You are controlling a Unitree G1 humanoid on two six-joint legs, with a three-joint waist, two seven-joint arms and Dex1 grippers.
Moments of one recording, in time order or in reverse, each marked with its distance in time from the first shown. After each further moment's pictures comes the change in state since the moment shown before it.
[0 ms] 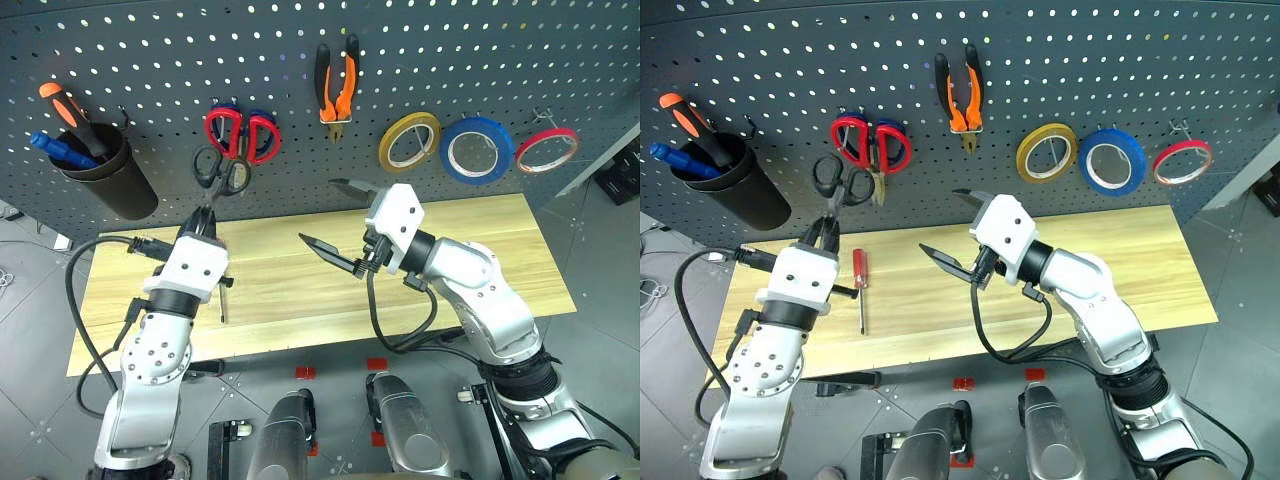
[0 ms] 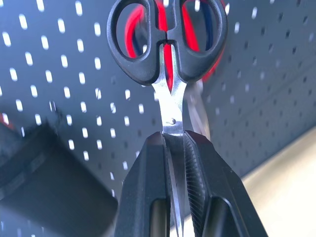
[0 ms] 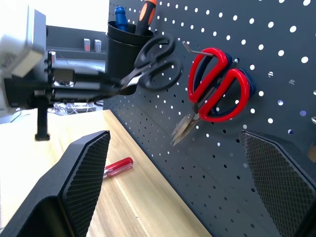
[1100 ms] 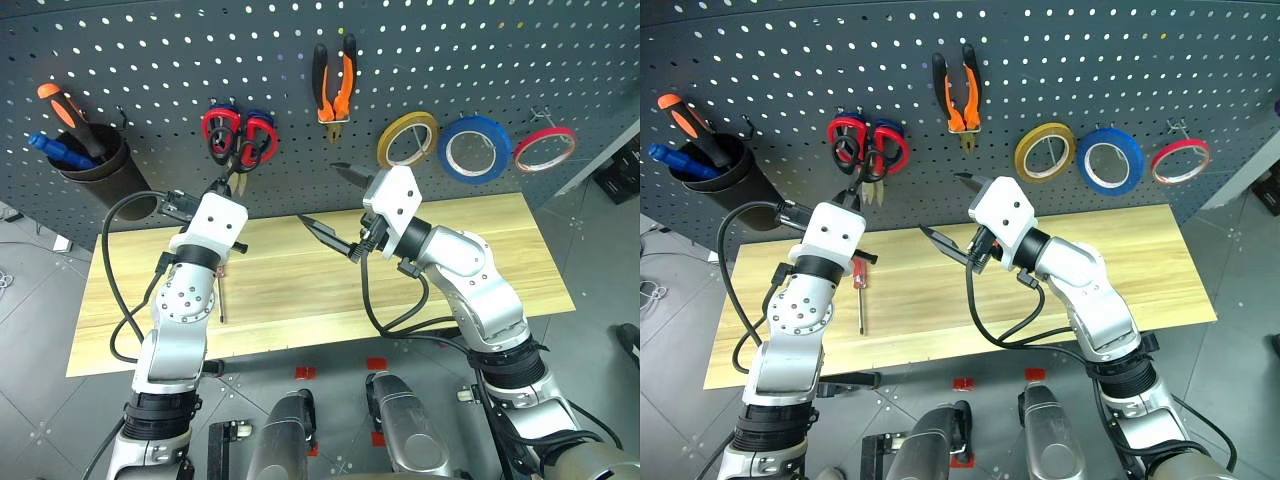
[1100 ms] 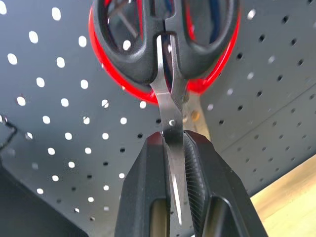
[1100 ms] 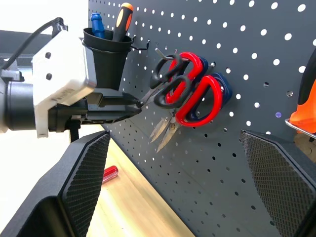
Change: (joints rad) left arm -0.300 -0.071 -0.048 0.295 0.053 0.085 -0.014; right arm -0.049 0.065 -0.033 0.070 -0.024 -0.008 -0.018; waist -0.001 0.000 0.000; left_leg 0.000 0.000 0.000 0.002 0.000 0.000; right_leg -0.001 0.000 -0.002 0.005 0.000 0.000
